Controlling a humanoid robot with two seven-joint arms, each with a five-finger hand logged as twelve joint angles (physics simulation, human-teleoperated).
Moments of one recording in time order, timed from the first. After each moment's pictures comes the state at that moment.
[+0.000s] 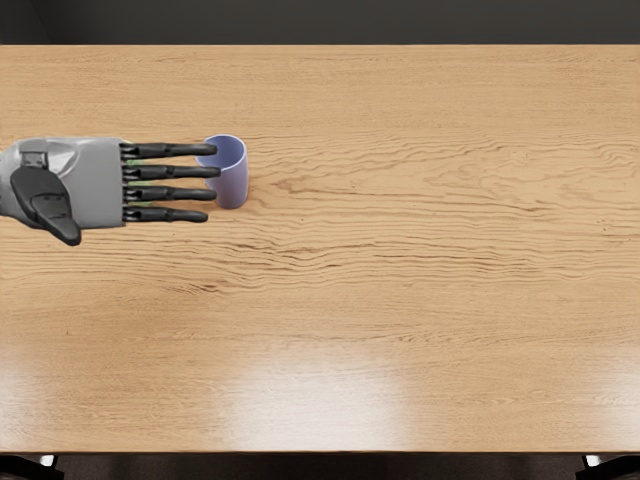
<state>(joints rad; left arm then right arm) -0.92 1.17 -0.54 -1.62 -0.57 -0.61 0.61 -0.01 0.00 0.30 0.21 -0.16 0.02 -0.05</state>
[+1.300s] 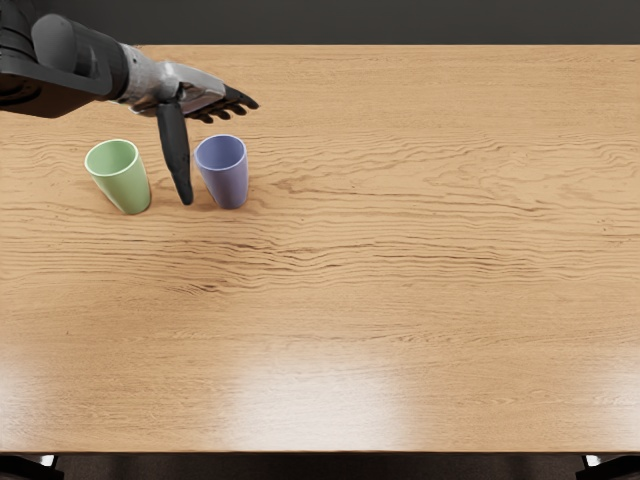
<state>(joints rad) -1.51 0.62 -0.19 -1.28 0.57 -0.49 0.61 0.02 0.00 0.29 0.22 -0.16 0.02 -0.05</state>
